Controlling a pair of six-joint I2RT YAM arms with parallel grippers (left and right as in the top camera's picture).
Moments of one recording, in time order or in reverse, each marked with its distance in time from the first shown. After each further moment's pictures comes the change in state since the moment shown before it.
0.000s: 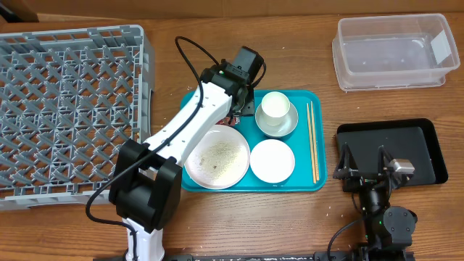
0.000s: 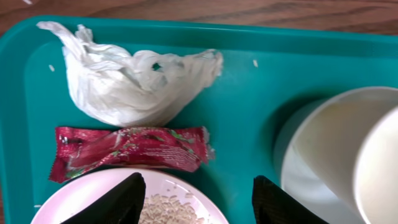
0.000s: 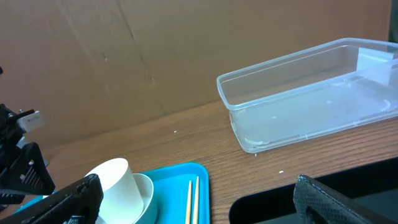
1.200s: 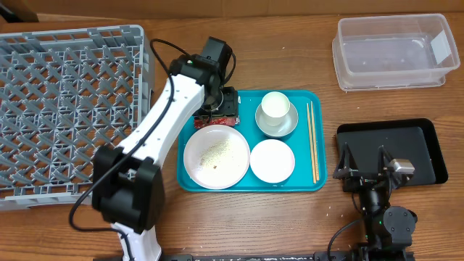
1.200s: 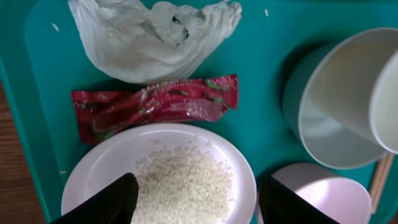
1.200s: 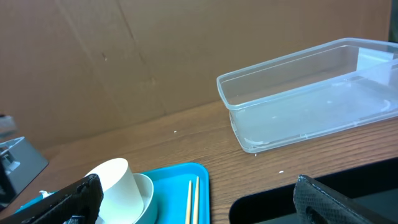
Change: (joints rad) left arm 0.138 -0.052 0.000 -0.140 0.245 0.167; right arm 0.000 0.000 0.000 0.000 0.000 0.000
